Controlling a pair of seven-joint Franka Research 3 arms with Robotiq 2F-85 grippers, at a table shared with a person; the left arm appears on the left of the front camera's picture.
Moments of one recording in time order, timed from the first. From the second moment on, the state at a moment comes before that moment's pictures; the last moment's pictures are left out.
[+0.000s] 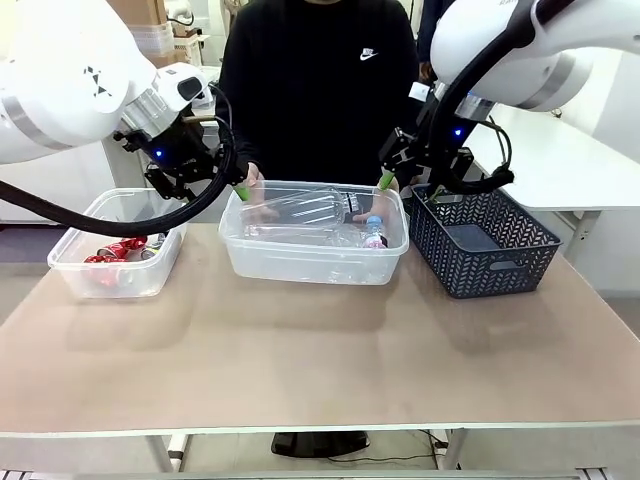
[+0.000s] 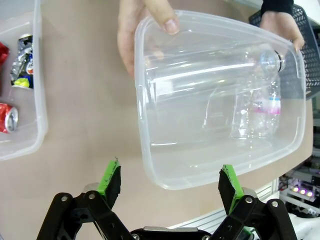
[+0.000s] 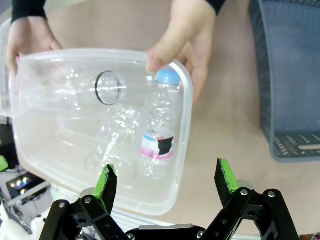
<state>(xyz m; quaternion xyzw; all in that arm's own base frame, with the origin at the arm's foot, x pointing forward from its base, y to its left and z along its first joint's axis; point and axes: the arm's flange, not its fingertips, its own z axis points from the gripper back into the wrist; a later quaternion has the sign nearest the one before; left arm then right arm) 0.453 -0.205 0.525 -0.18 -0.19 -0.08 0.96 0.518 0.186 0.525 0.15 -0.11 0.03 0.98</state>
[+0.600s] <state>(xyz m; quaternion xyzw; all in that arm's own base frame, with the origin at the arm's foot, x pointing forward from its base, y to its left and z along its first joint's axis) 0.431 -0.195 0.540 -0.17 -0.19 -0.08 0.96 0.463 0.163 0.564 0.16 -0.08 0.08 0.98</state>
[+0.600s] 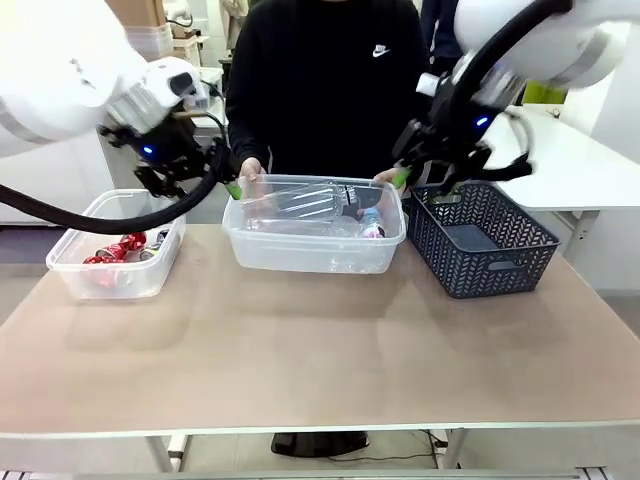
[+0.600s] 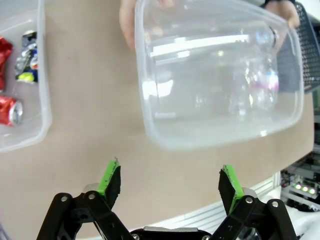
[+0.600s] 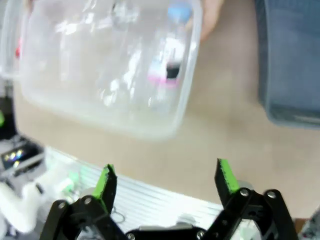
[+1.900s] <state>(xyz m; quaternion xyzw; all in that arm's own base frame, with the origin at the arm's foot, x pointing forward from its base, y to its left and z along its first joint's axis) 0.324 -0.011 0.550 -0.55 -0.11 -0.15 0.81 0.318 -0.043 0.613 0.56 -0.03 -0.02 0.83</state>
